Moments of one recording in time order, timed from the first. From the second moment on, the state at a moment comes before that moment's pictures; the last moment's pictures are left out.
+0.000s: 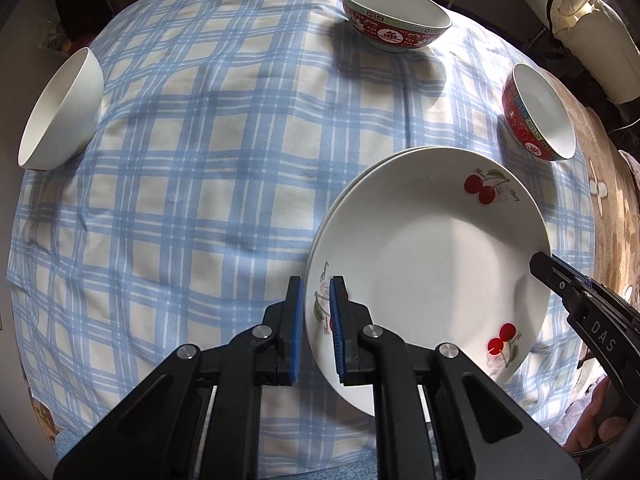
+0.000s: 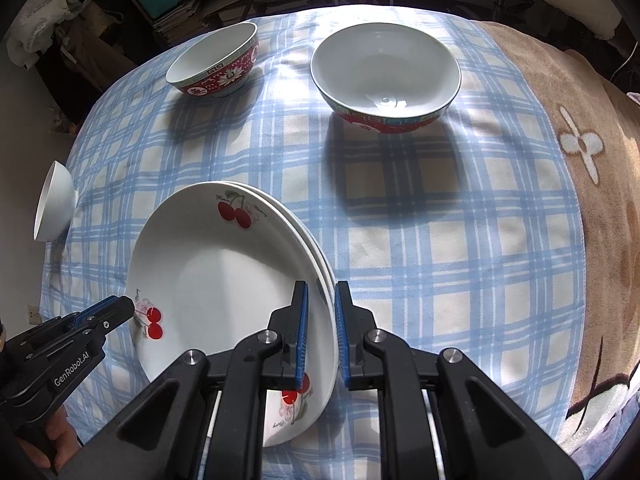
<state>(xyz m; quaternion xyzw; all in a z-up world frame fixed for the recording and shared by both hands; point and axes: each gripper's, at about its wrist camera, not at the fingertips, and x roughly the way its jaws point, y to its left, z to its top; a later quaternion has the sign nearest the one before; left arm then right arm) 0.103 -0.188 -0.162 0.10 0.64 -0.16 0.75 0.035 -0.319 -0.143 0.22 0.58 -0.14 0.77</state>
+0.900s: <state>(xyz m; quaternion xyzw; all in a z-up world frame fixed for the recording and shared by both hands) 0.112 -0.139 -0.149 0.08 0.63 -0.17 0.76 0.044 -0.298 -0.131 0.21 0.57 -0.11 0.78</state>
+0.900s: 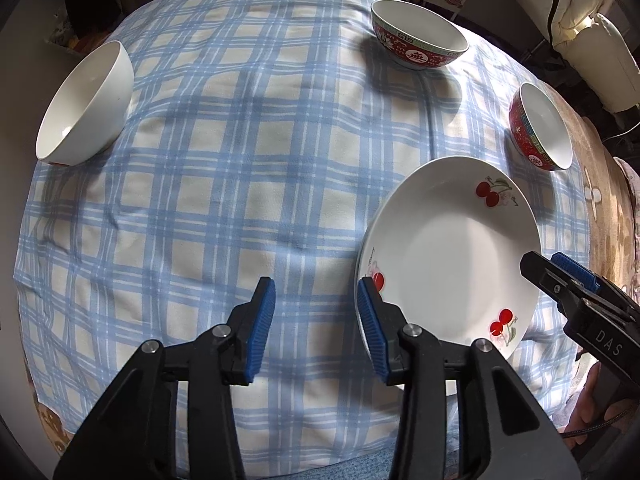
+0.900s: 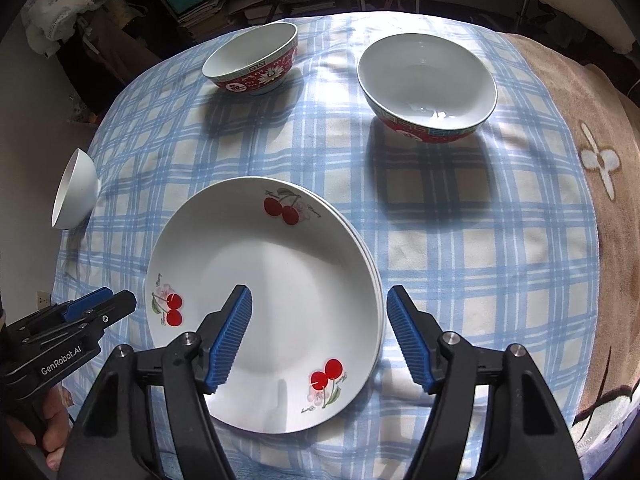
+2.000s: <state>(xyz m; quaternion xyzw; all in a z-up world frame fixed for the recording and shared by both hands) 0.202 0.043 -0.065 0.08 0.51 -0.05 0.85 0.193 -0.151 -0.016 0.14 0.44 0.05 0.89</state>
